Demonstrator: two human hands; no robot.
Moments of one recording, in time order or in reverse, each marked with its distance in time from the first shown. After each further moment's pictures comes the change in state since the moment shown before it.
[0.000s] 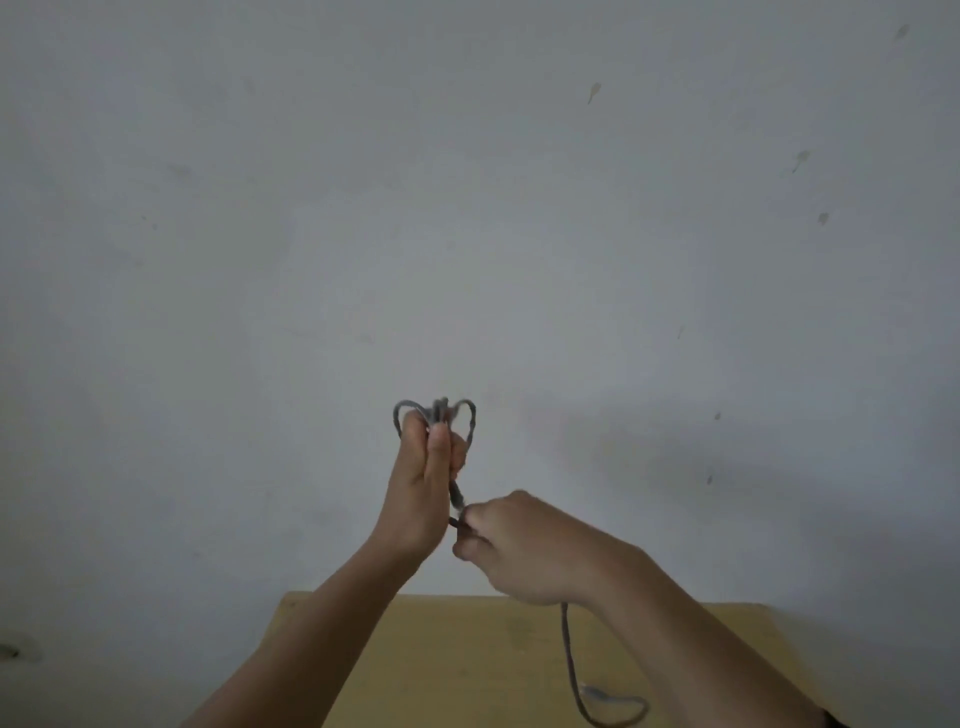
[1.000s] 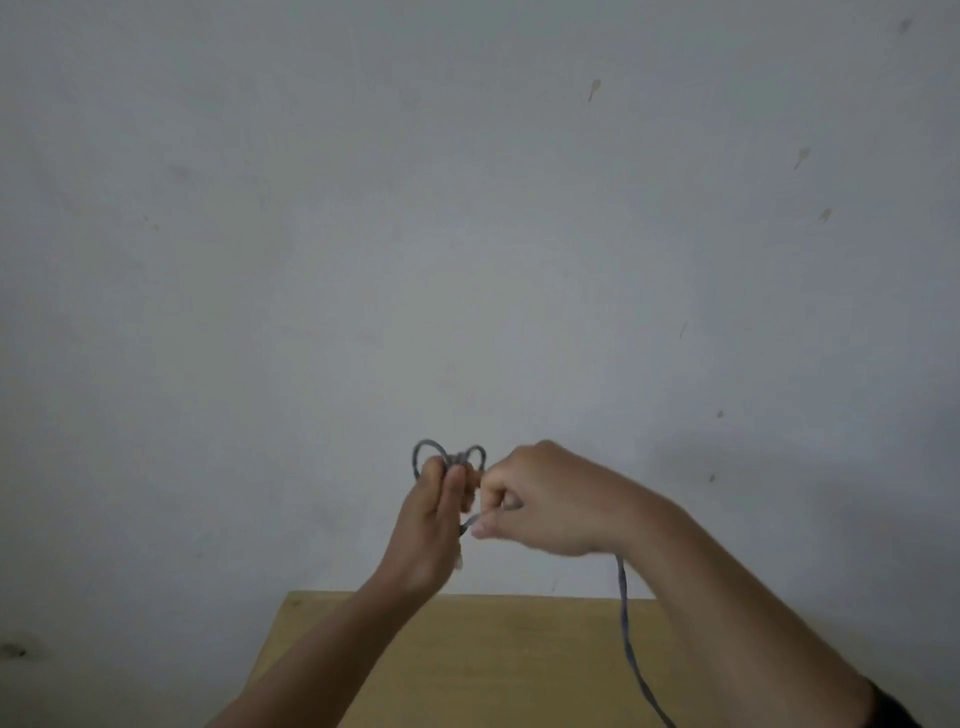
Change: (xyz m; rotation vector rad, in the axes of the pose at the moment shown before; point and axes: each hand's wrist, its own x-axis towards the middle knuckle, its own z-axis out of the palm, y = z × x) left_hand -0.023 -0.020 0.000 0.095 -0.091 -0.074; right_hand -0.014 -0.011 -0.043 -0.021 0.060 -0.007
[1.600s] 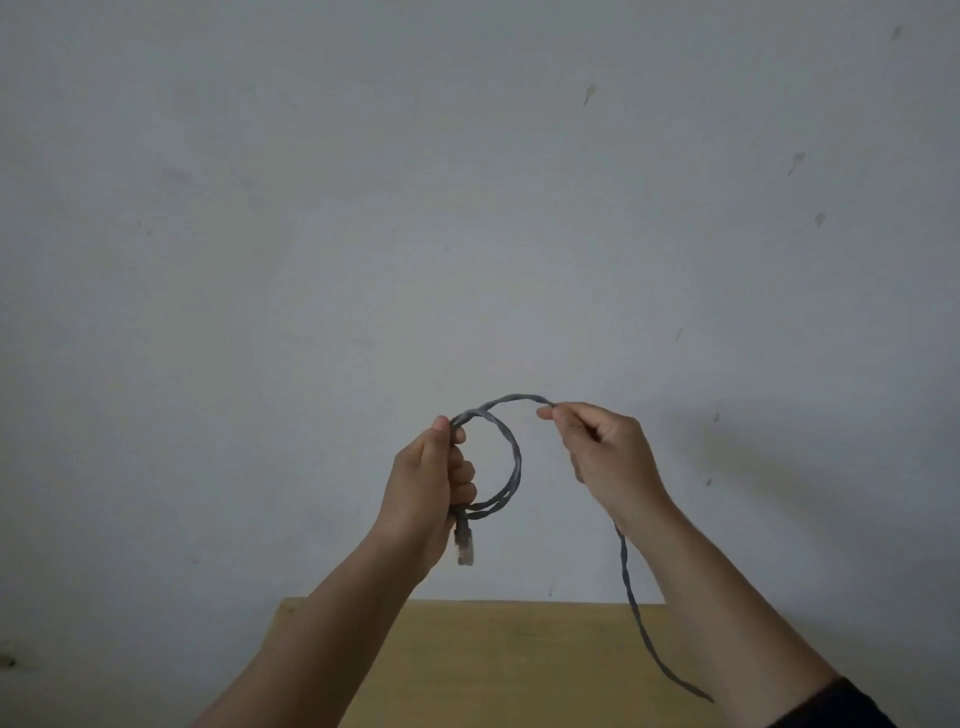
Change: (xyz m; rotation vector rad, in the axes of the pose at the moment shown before) left_hand 0.025 0.043 0.001 -0.576 0.078 -0.271; right_hand 0.024 0.081 0.020 0.702 0.796 0.129
